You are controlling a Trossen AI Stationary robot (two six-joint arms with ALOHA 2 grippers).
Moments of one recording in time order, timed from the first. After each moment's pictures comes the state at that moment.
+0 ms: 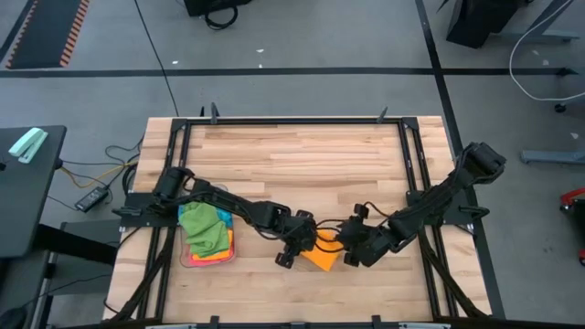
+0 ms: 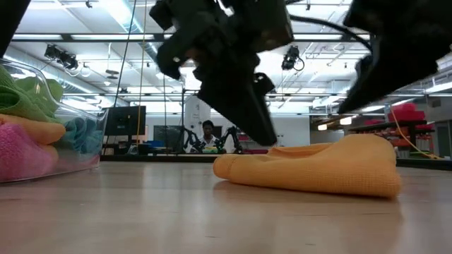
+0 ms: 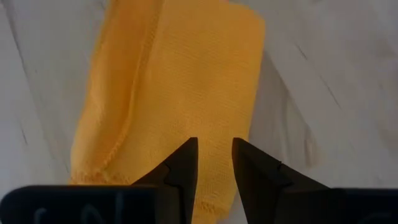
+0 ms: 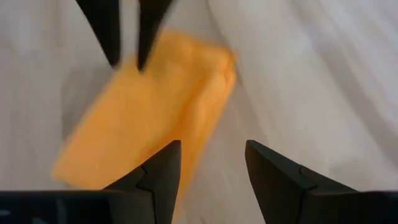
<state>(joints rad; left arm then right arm) -0.24 2.06 1.45 -0.37 0.07 0.18 0.60 1.50 0.76 -0.31 0.62 0.69</state>
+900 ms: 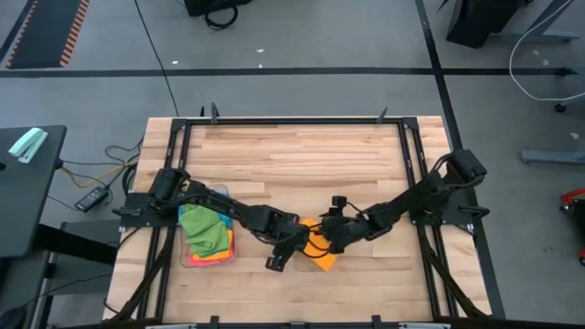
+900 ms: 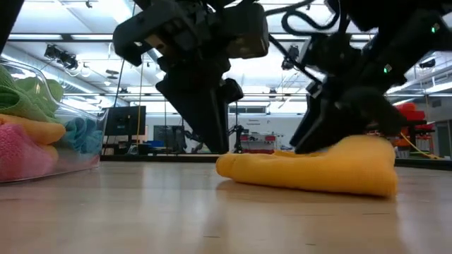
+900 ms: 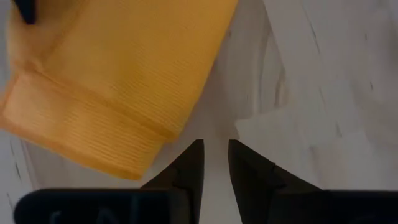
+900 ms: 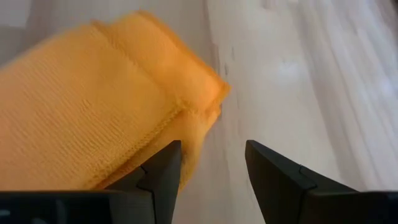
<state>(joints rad) -0.29 2.03 1.45 -0.58 0.06 0.01 0.38 1.69 0.74 0.01 0.56 0.18</state>
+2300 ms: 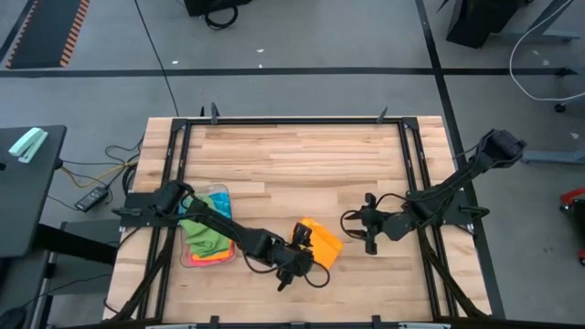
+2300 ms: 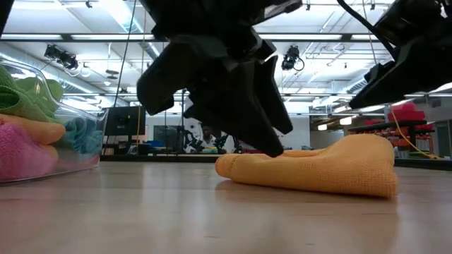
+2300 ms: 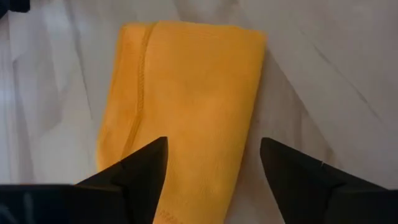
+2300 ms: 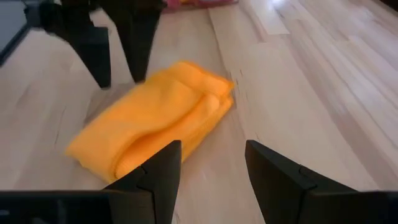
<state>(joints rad) -0.43 2.09 1.45 -0.27 -0.39 0.23 0.58 1.12 0.35 0.12 0.57 0.39</state>
